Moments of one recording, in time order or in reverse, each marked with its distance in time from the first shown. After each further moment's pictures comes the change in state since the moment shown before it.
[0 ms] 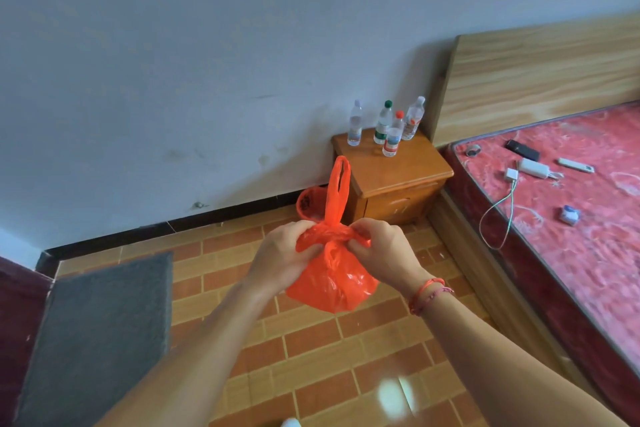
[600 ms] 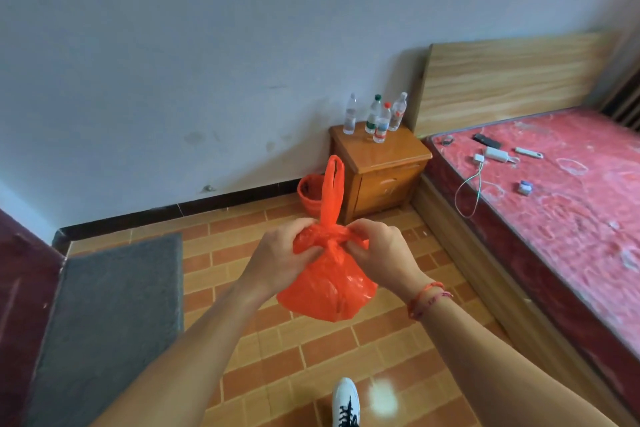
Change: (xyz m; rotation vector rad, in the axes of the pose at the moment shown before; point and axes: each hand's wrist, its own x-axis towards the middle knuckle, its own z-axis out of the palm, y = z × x) left_hand -0.262 0.006 -0.038 -0.131 0.022 0.111; right_hand -0.251 -0.092 0.055 -0.061 0.085 -0.039
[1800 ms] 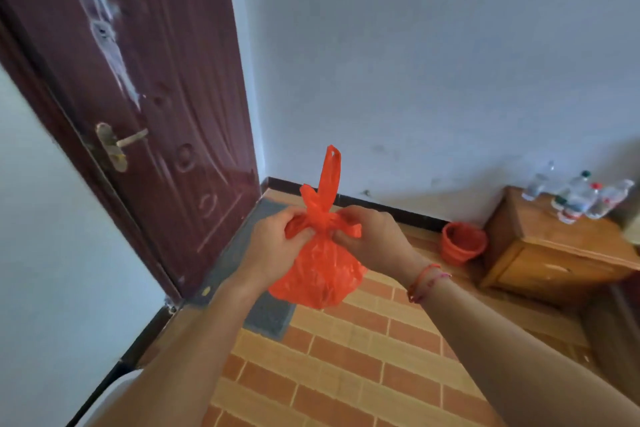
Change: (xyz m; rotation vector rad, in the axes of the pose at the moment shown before) left_hand -0.287 0.051 -0.130 0.147 0.753 -0.325; right_hand -0.120 -0.224 0.047 0.048 -0.358 -0.721
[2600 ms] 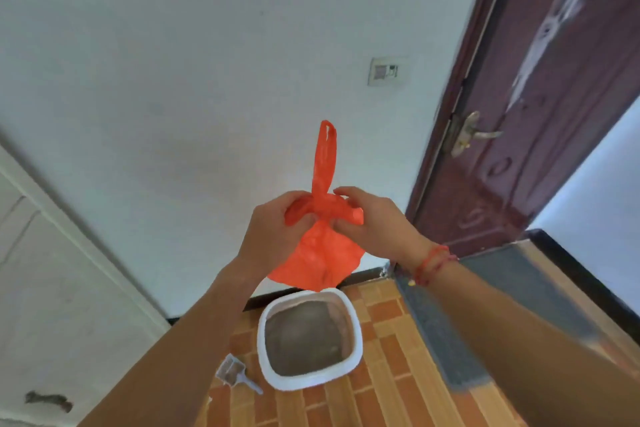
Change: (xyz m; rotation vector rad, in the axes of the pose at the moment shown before) left_hand -0.282 -0.117 -0.361 0.354 0.816 -0.543; right_hand 0.015 -0.422 0.262 0.208 -0.594 -0.835
